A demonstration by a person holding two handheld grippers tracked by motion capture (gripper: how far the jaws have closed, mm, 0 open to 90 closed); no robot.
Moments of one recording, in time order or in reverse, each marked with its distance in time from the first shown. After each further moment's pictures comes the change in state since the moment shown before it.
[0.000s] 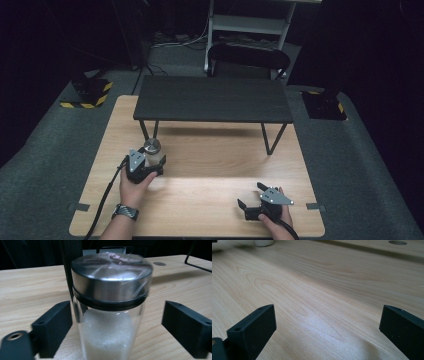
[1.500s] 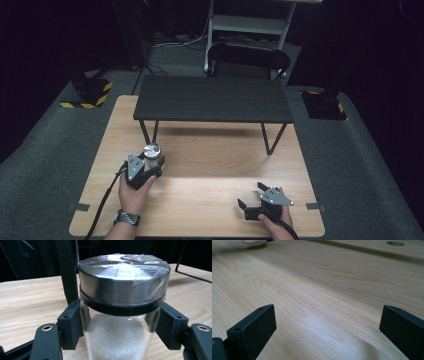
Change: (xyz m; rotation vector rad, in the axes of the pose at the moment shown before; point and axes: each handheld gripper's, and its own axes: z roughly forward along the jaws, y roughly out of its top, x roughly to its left) left arm -0.009 -0.004 -0.025 -0.072 -0.029 0.018; right arm 0.002 -0.001 0.000 -0.005 -0.010 -0.002
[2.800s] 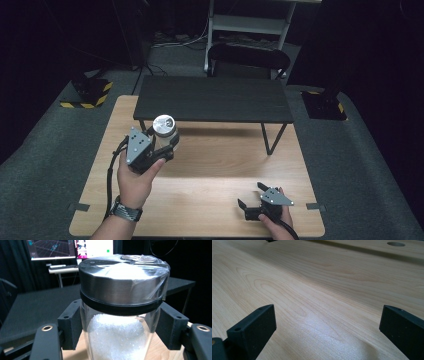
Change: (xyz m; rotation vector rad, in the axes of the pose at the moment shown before) left arm -0.041 0.148 -0.039 -0.146 -0.125 0.074; right arm -0.001 -0.001 0.000 -0.003 0.004 -0.001
